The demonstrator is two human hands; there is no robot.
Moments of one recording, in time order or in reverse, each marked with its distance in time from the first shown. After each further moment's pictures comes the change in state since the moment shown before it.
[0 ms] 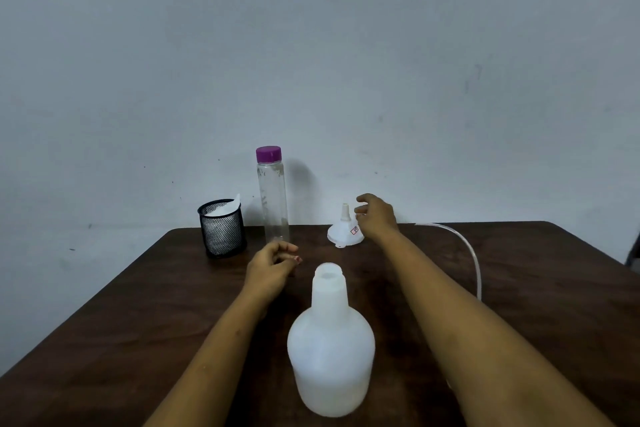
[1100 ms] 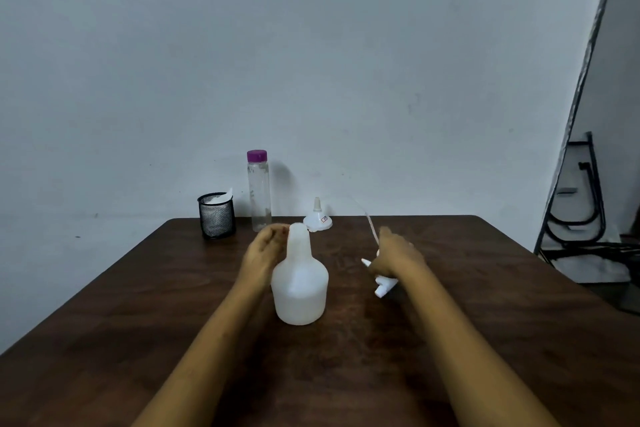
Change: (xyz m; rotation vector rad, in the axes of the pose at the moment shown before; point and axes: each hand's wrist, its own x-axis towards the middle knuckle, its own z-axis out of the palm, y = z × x) left_hand -0.130 0.061 0.003 -0.352 -0.129 0.204; right_hand -0.189 -0.004 -0.108 -0.585 -0.164 0.180
